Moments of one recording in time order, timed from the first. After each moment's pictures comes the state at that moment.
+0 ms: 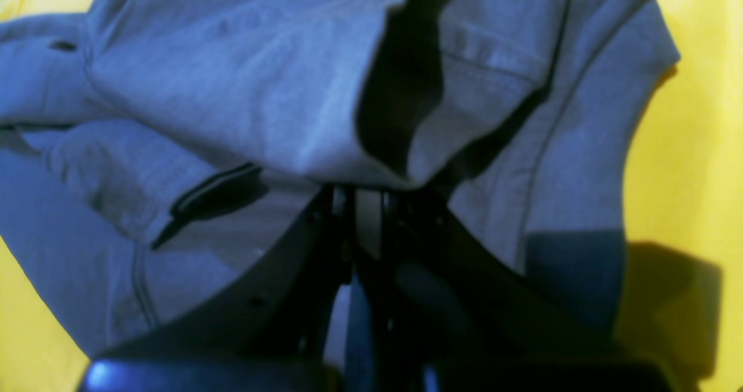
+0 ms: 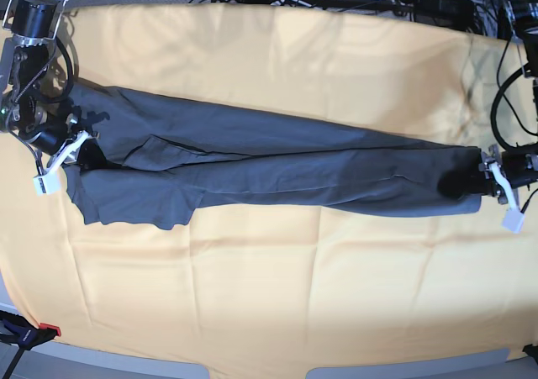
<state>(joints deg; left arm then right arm) -13.8 -41.0 -10.5 67.3 -88.6 -38.8 77.9 1.2 25.1 18.8 71.0 42.2 40.9 -53.8</state>
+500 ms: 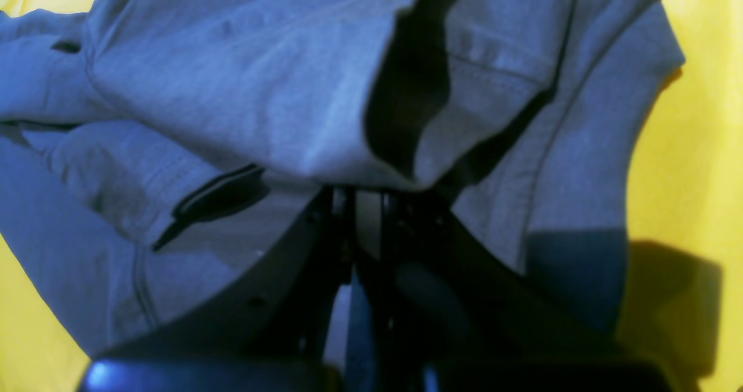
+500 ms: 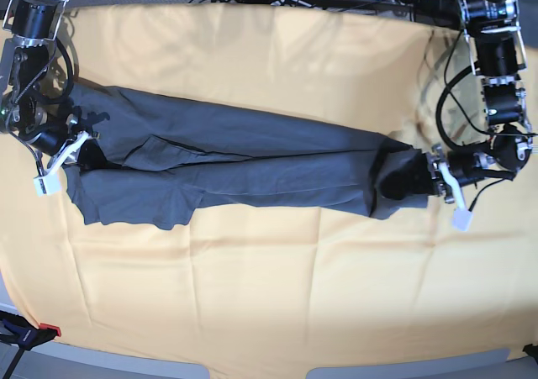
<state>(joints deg) -14.1 -26.8 -10.6 67.1 -88.6 -39.0 77.8 1.3 25.1 18.8 71.0 42.1 40.9 -54.3</state>
